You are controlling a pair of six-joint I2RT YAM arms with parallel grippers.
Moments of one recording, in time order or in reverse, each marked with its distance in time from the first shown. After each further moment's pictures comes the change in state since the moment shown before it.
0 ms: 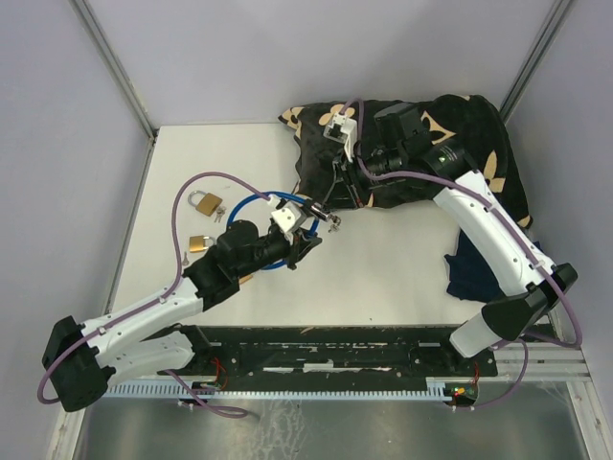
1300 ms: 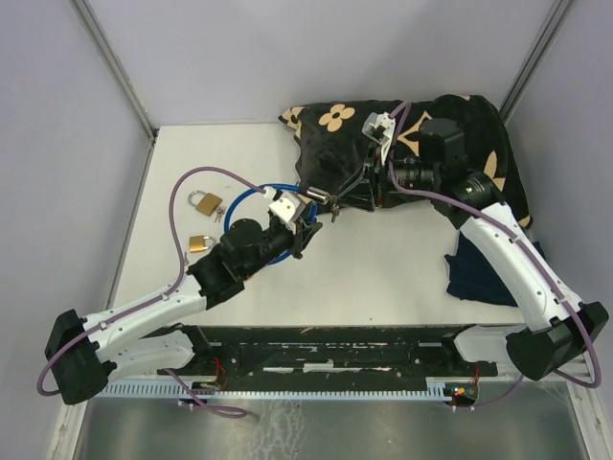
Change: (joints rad) left arm -0.052 0.032 0.046 0.045 -0.217 -0.041; right arm -0.135 -0.253 -0.374 0.448 -0.120 0.092
